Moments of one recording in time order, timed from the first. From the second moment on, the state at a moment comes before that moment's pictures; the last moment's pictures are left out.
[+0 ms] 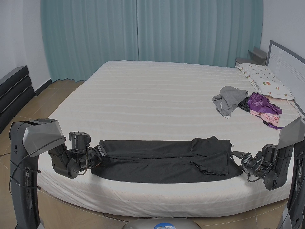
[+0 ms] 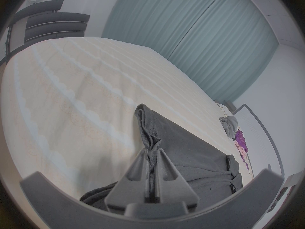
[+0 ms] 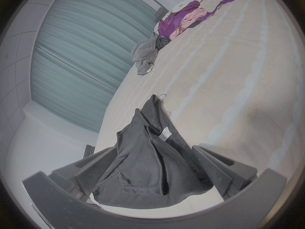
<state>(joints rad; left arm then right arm) -0.14 2.44 -0.86 -1.00 -0.08 -0.63 -0.09 2.44 -0.37 -1.55 0.30 0.85</state>
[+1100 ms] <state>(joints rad) -0.24 2.23 -0.84 -0.84 -0.01 -0.68 -0.09 2.44 -0.36 -1.55 0.30 0.85</state>
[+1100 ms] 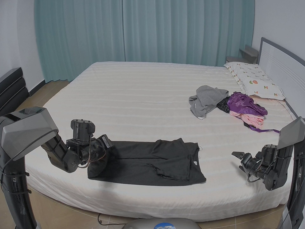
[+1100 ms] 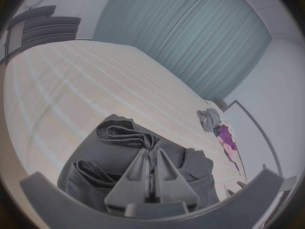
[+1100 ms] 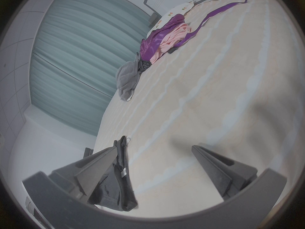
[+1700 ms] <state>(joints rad) -0.35 2.18 -0.99 -0.59 0.03 -0.68 -0.09 2.44 -0.36 -1.55 0.30 0.85</state>
